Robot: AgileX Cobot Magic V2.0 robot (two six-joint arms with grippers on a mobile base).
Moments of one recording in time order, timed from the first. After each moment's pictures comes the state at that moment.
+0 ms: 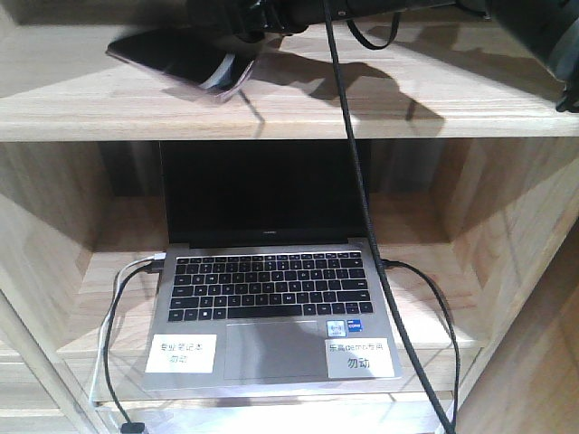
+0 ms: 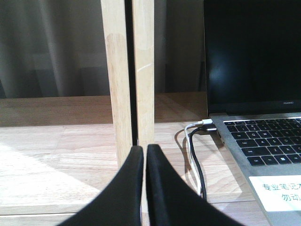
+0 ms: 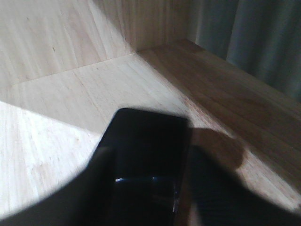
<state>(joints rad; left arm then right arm) 0.02 -0.02 0.03 -0.13 0.23 0.14 0.42 1.87 -2.03 0.88 0.84 -0.83</state>
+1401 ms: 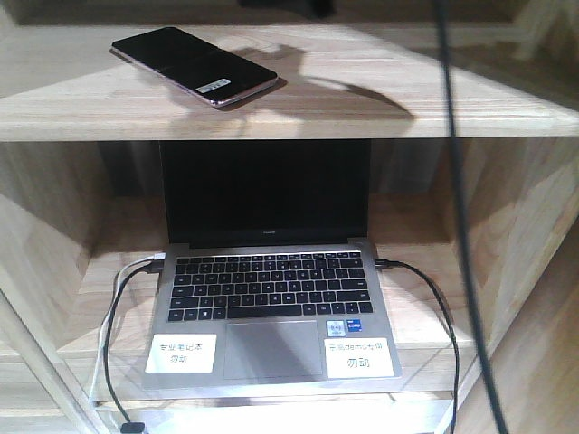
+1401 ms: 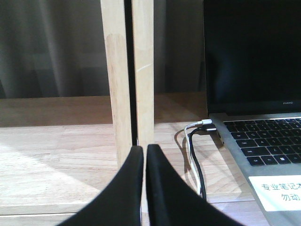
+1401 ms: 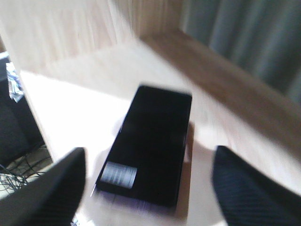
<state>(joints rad) 0.02 -0.02 0.03 -0.13 0.23 0.14 0.42 1.56 -1.88 0.61 0.95 -0.61</state>
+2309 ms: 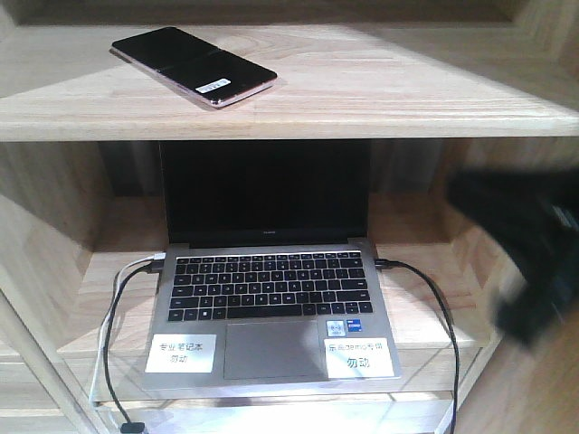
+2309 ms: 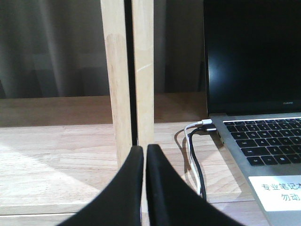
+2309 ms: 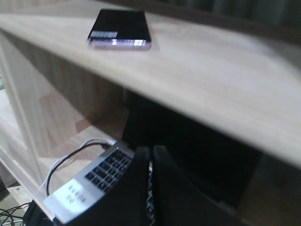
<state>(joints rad) 0.02 -0.02 0.03 -0.13 0.23 0.14 0.42 0.75 -0.78 0.61 0.43 -0.63</state>
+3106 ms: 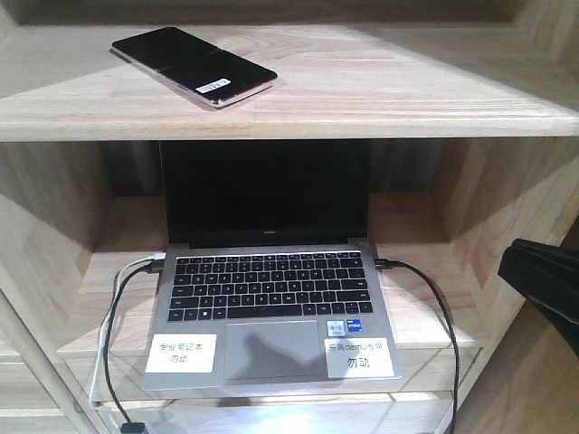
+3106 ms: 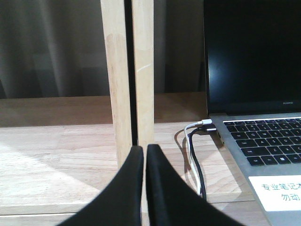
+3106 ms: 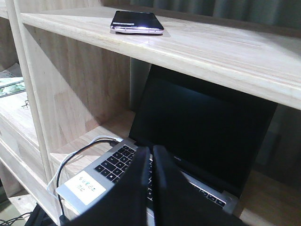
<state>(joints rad) 0.02 -0.02 0.03 -0.13 0.23 0.14 0.42 0.51 -0.61 0.62 0.44 -0.63</state>
